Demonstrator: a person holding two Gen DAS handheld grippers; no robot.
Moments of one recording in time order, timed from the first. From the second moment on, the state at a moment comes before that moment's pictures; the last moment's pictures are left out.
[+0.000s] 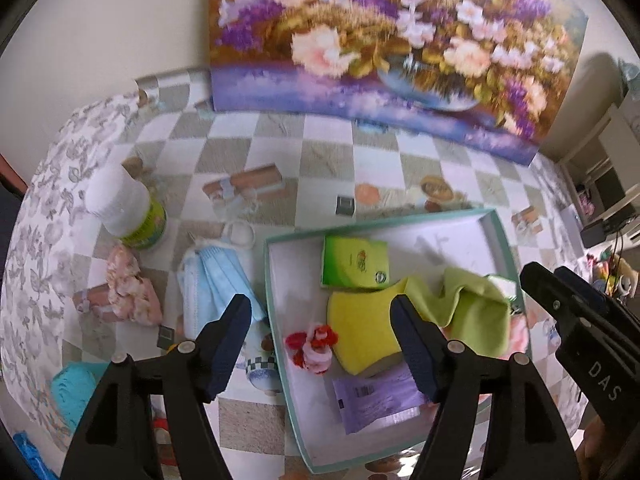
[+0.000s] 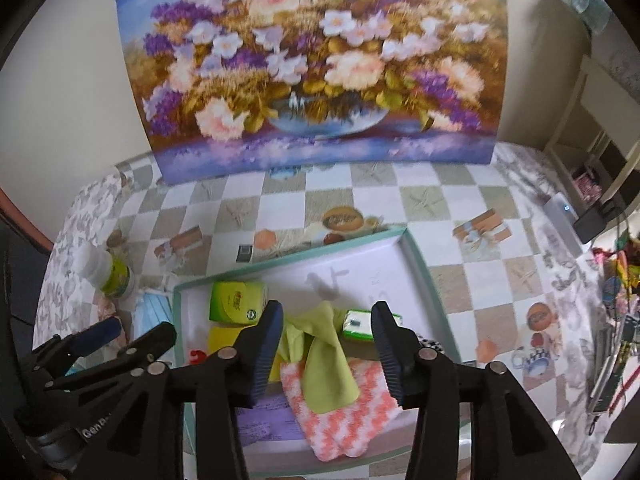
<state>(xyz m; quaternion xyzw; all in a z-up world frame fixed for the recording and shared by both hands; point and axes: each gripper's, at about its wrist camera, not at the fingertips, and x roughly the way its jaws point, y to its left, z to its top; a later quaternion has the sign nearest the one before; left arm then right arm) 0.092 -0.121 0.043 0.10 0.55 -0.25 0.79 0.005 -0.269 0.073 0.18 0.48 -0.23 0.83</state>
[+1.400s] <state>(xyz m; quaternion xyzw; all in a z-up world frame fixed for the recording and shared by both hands) 0.216 0.075 0.046 0.05 0.59 -0.14 0.79 0.110 -0.115 0.021 0.11 0.52 -0.05 0.85</state>
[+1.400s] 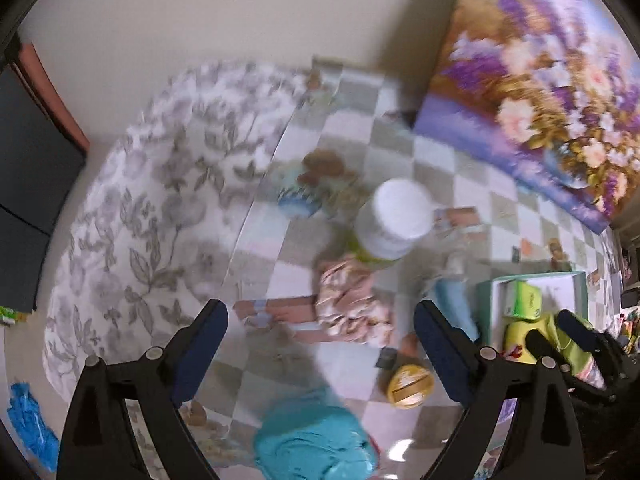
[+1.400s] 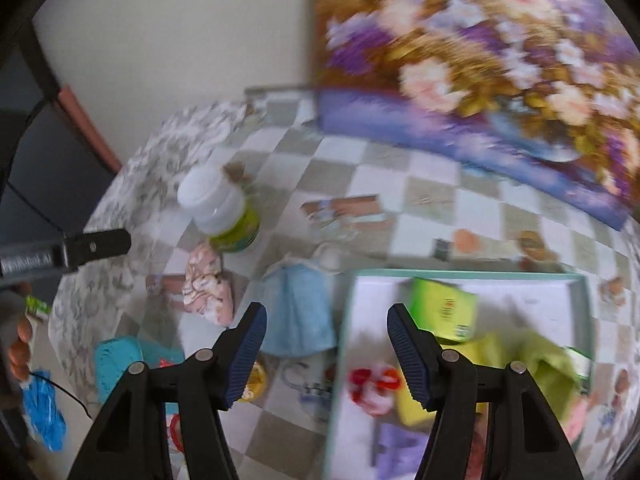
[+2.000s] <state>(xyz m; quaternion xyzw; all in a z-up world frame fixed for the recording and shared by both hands) 0.257 0.034 -0.079 0.09 0.70 -0.14 0.69 0.151 -0.079 -0.067 0.07 0.59 -0.03 0.80</state>
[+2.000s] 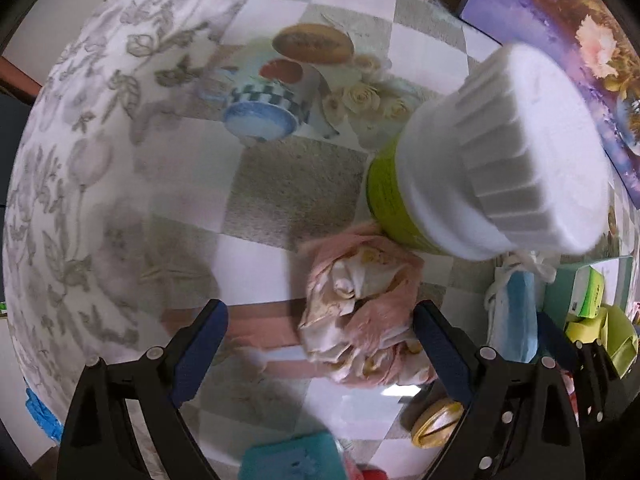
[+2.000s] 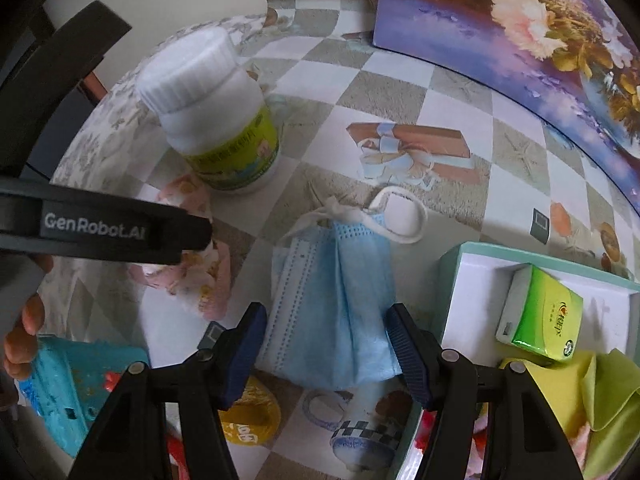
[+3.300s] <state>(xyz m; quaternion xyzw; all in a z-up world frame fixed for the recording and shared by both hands) 0.173 0.007 0.044 0.07 0.61 -0.21 0.76 0.065 -0.128 0.074 0.12 0.47 -0.05 0.88</state>
